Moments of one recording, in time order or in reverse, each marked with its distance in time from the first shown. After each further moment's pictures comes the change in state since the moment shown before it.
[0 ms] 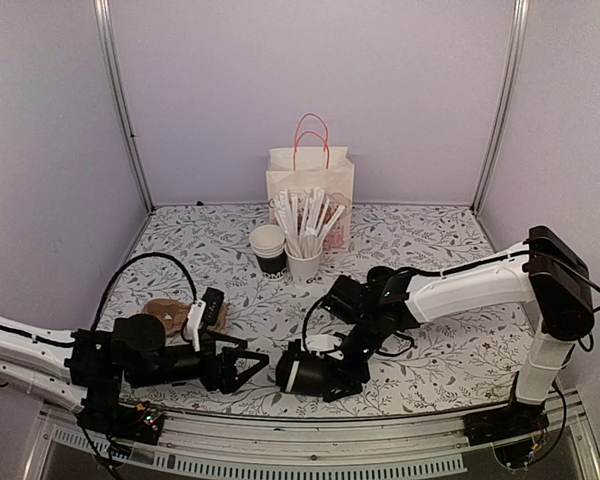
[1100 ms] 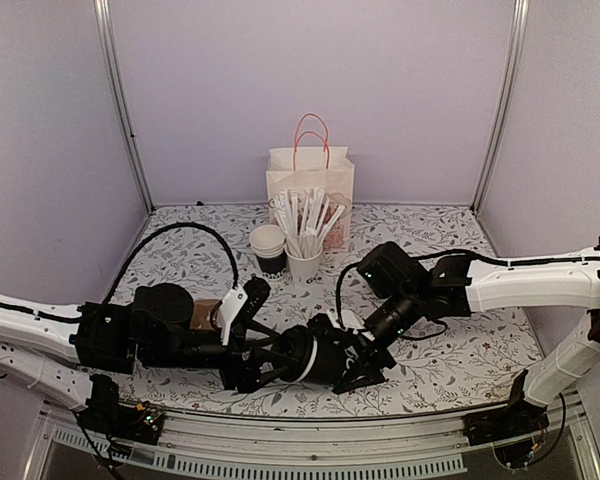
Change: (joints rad) left arm -0.006 0.163 0.313 -0.178 0.169 0.312; right arm -0.043 -0.336 -0.120 0.091 -0.305 -0.161
